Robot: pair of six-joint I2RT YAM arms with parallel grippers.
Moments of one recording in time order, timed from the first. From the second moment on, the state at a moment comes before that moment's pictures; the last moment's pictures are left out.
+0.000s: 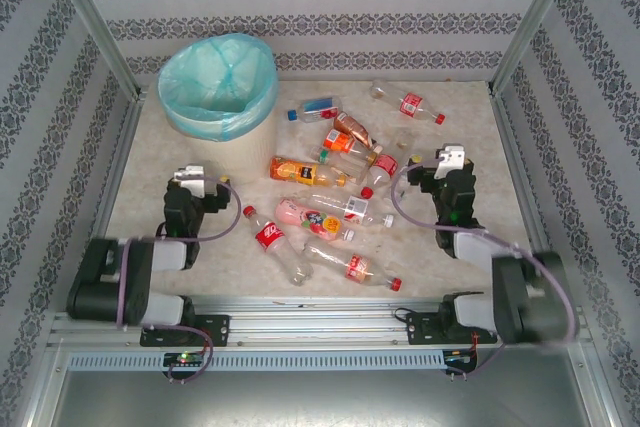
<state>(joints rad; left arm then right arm) -0.01 1.31 0.22 0.84 -0.06 0.01 0.09 1.20 0.35 0.67 0.12 0.02</state>
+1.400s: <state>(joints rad) -0.03 0.54 0.65 -0.64 0.47 -0.24 1.19 1.62 1.12 -0.52 -0.02 0.36</state>
